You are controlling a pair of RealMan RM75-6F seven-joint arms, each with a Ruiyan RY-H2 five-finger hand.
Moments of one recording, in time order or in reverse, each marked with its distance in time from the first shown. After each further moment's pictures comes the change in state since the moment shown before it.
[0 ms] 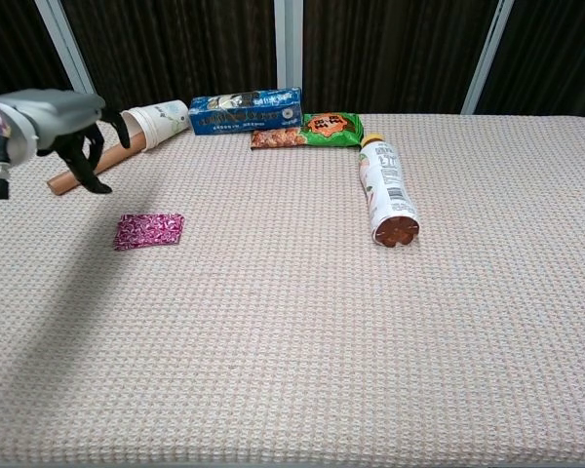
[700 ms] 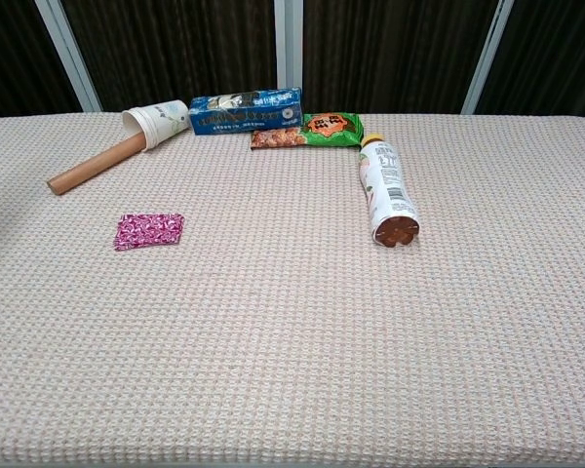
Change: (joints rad) left arm 0.478 0.309 0.225 -0.078 0.658 0.449 -0.489; right arm -0.019 -0.023 -0.005 0.040 -0.064 0.071 0.044
